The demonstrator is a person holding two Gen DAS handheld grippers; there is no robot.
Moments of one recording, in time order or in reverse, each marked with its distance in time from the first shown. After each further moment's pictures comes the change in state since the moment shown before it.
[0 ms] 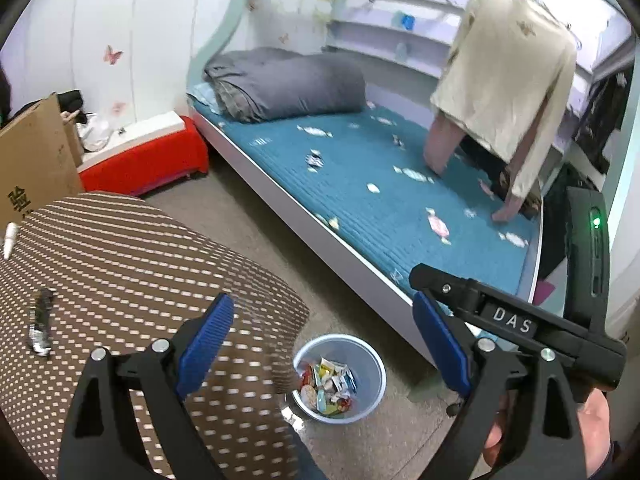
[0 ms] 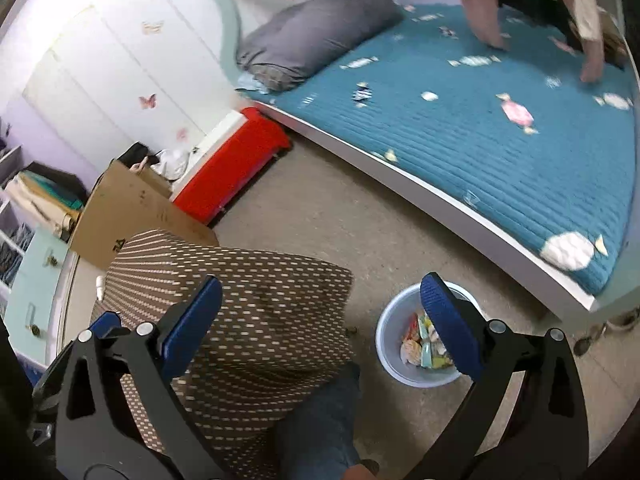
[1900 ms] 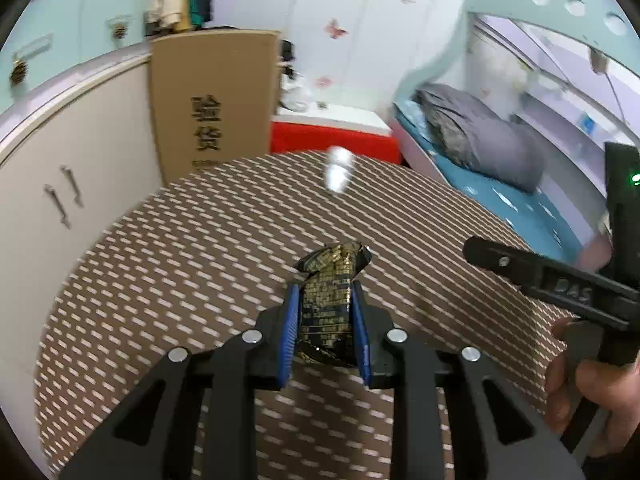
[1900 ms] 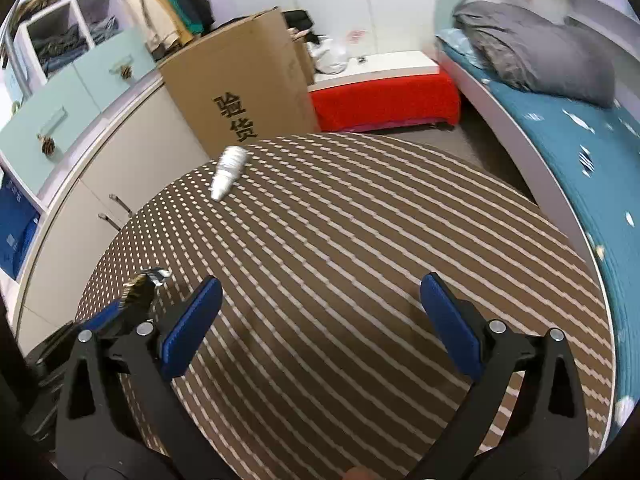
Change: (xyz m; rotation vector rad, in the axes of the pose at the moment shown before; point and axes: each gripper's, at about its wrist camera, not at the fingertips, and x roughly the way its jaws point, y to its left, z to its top) left arm -0.111 0.378 -0.072 -0.455 -0.080 0.415; right arm 0.188 0.377 -0.097 -0.640 0.232 0.192
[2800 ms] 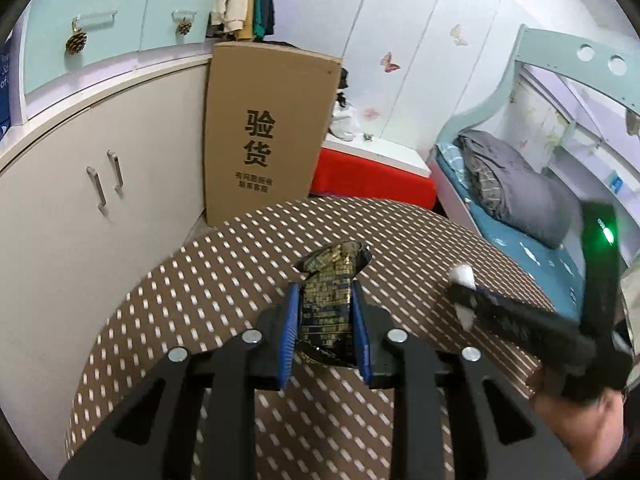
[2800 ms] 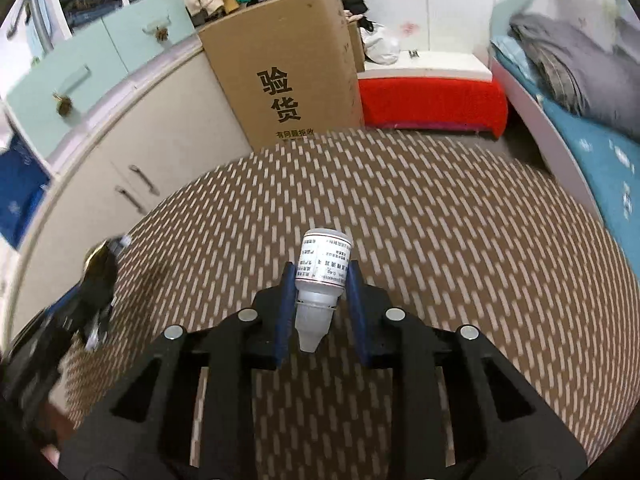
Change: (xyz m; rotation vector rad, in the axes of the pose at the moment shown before) left arm -0.020 0.050 0.007 -0.141 -0.086 0.053; right arm 0.012 0.033 -0.012 -0.076 0.034 0.071
